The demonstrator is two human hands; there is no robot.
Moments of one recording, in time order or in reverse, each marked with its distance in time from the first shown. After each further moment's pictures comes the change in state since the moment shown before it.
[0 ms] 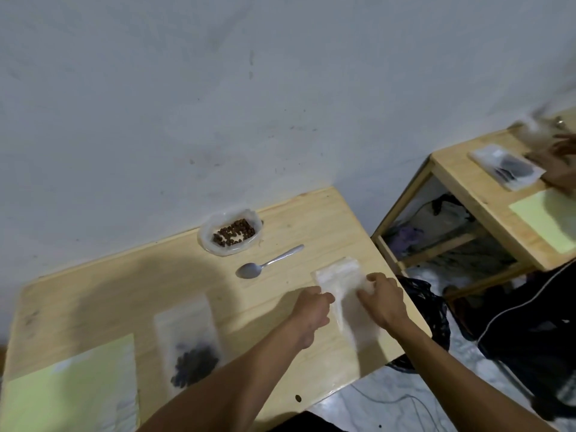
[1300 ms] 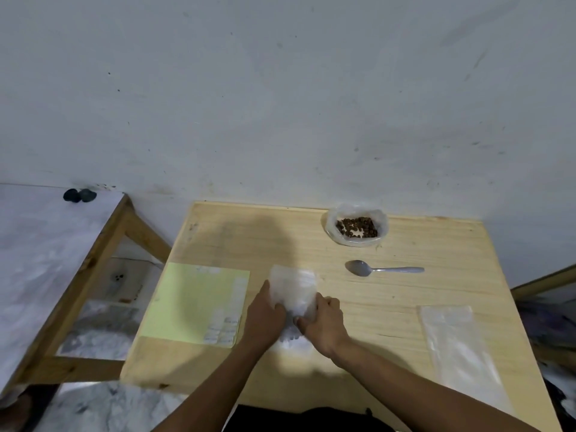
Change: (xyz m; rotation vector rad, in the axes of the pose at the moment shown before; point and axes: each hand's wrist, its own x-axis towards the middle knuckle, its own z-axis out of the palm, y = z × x) left_hand -0.097 -0.087 -0.209 0.281 0.736 0.249; right_hand -0.112 -0.159 0.179 -0.024 -0.531 -0.557
